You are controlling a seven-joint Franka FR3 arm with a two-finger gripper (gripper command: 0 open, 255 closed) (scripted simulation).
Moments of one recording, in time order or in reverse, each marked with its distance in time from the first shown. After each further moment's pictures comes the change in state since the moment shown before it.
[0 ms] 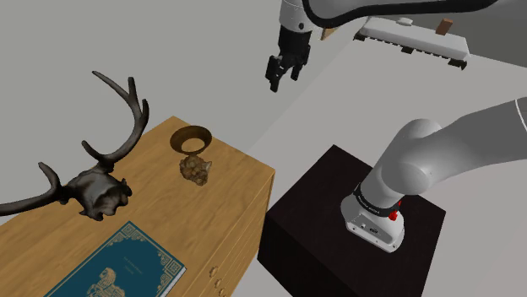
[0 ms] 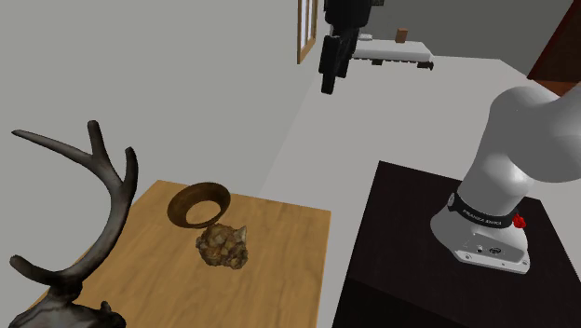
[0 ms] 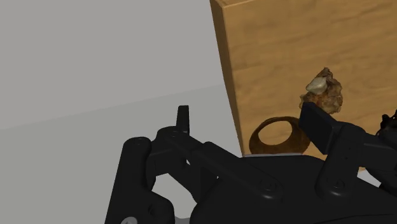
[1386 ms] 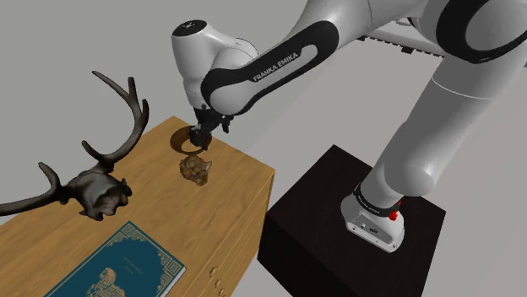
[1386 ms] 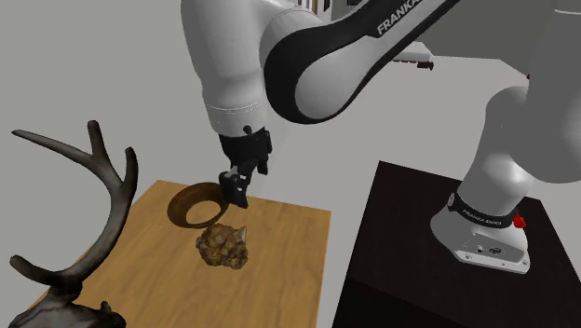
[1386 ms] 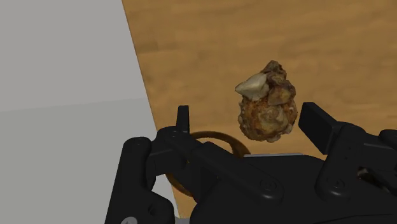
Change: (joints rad) arm 0.090 0.691 0.280 0.263 -0.185 0.307 0.395
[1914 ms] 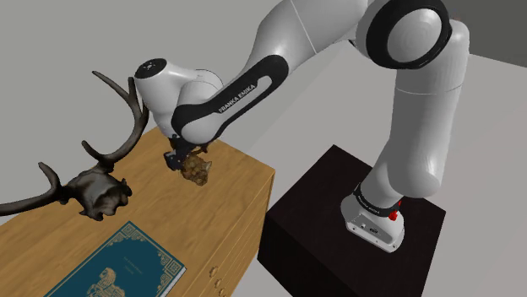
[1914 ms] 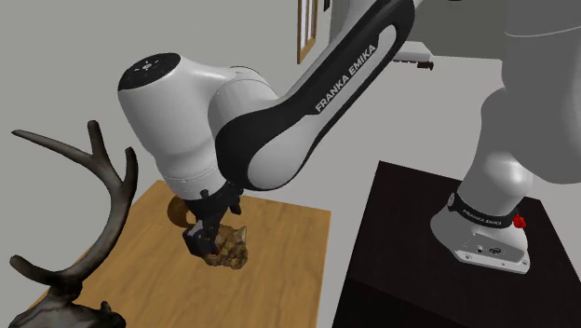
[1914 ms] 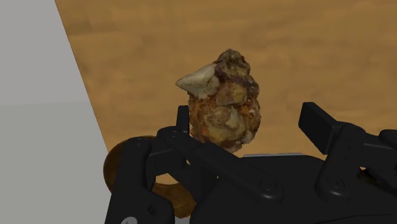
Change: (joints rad) arm 0.109 0.314 0.000 0.235 -0.152 -0.003 0.145
